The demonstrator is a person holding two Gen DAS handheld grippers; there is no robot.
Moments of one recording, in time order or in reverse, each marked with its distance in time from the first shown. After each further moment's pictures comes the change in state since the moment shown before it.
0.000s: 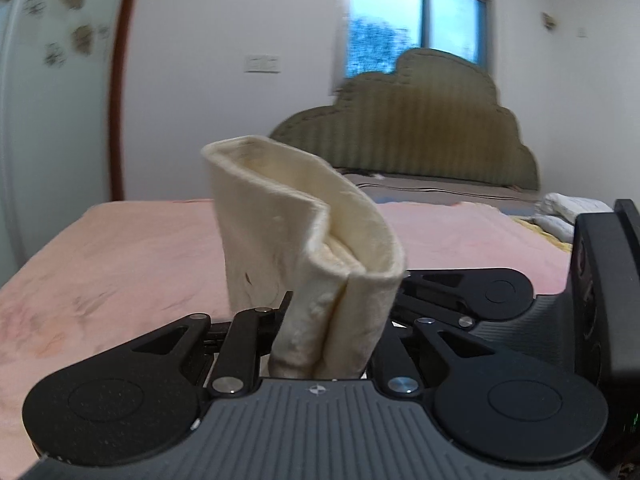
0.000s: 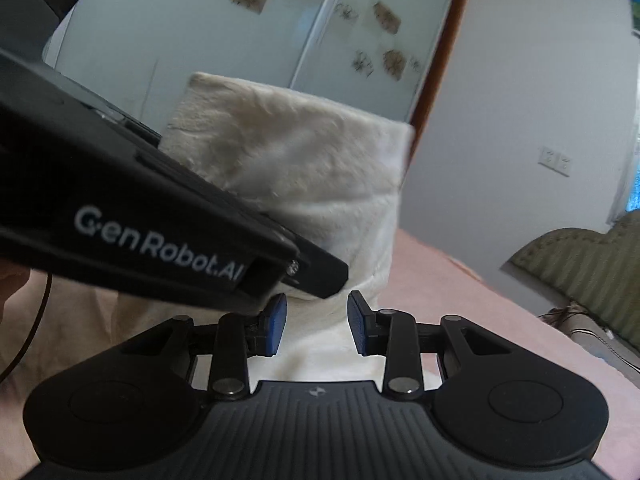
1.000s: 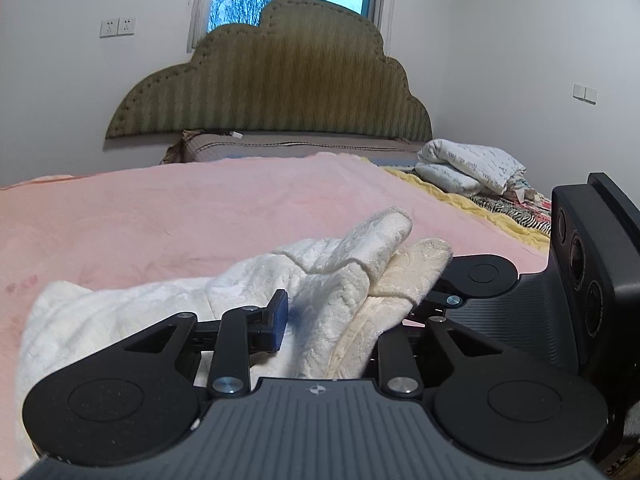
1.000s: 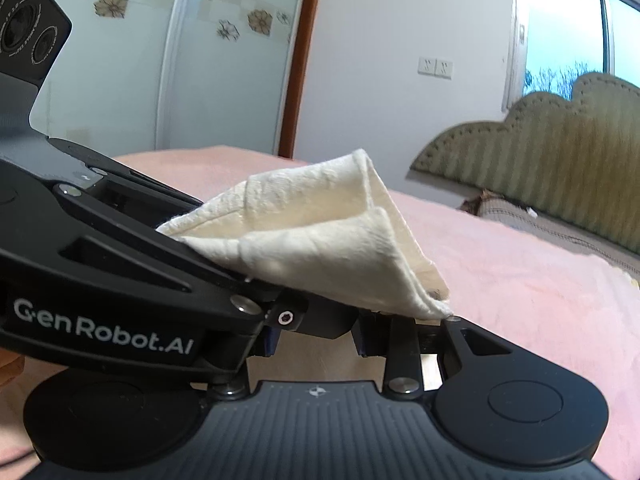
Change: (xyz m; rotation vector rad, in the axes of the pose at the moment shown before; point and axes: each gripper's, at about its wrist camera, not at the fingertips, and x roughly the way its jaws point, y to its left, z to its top) left arm 0.127 -0.193 -0.029 0.079 0.114 -0.311; right arm -0.096 -0.154 -0.103 0.236 0.145 -0.172
